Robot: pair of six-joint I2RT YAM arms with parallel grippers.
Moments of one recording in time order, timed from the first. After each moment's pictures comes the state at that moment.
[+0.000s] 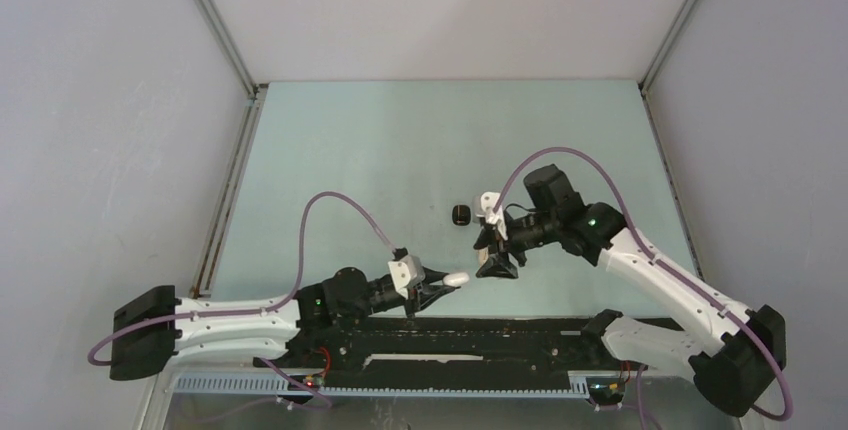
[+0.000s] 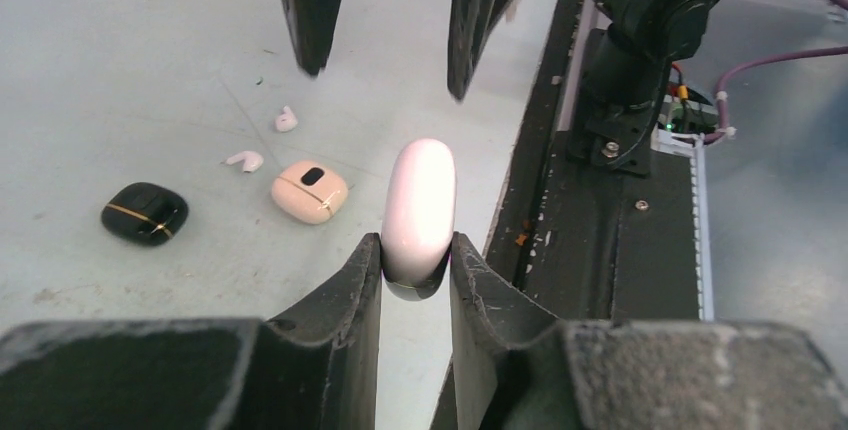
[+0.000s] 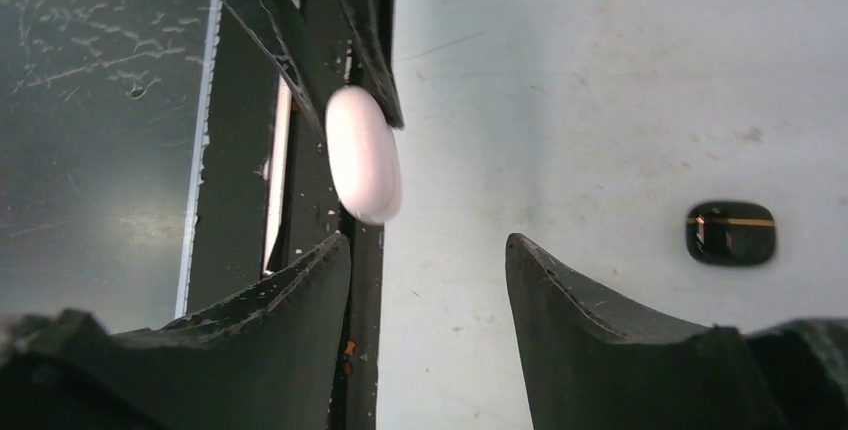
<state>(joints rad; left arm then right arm) -1.26 0.84 0.21 0.57 -0.02 -0.05 0.61 1.05 0.87 -0.62 -0.85 -0.53</state>
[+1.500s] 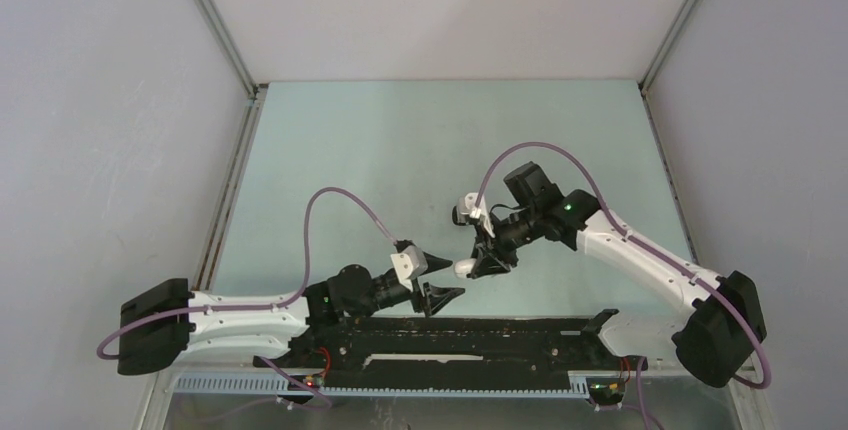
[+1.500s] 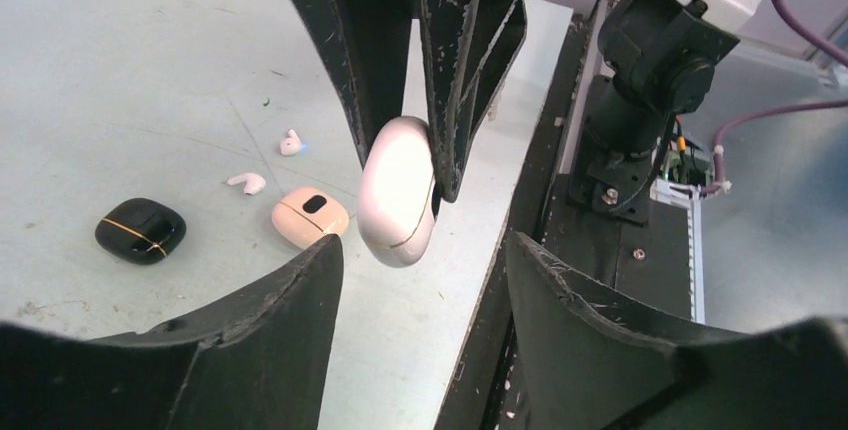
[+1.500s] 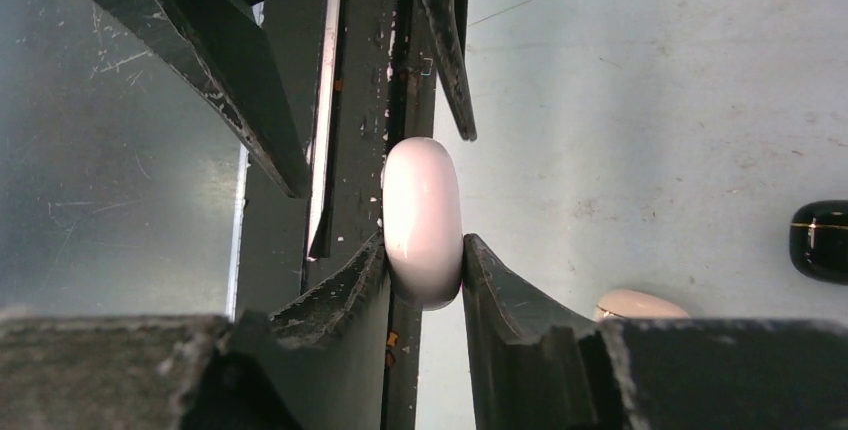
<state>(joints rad) -1.26 0.94 0.24 0.68 -0.04 -0.11 0.69 1.23 0.92 -0.69 -0.88 -0.53</state>
